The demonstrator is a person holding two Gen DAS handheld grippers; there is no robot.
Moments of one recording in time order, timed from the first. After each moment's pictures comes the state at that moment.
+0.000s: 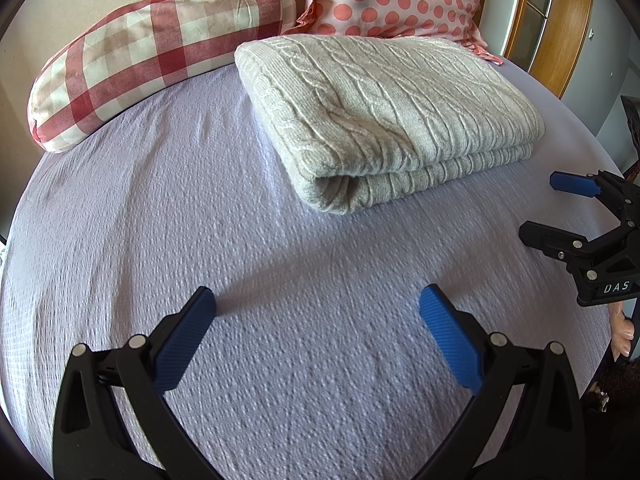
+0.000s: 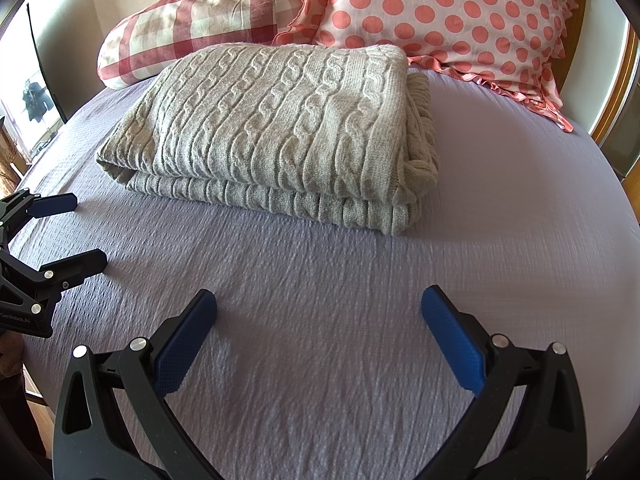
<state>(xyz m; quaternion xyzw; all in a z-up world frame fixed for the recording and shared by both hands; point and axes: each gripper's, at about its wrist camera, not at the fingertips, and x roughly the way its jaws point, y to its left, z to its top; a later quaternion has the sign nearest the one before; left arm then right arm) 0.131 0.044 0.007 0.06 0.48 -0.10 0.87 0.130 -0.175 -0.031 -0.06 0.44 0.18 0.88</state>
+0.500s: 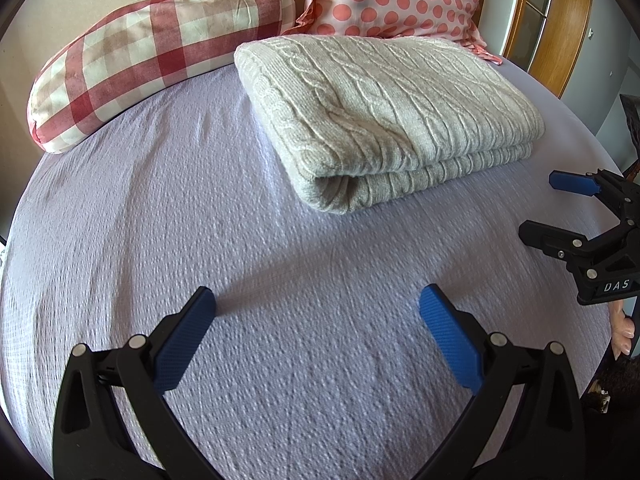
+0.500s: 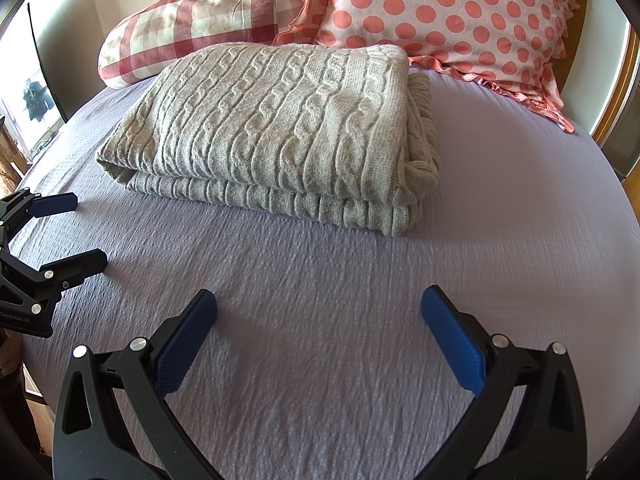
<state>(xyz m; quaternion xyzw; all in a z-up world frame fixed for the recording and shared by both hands) 0.131 0.044 0.007 0.06 0.48 -0.10 0.87 0.130 -0.174 -0.031 -0.06 0.44 0.18 0.88</state>
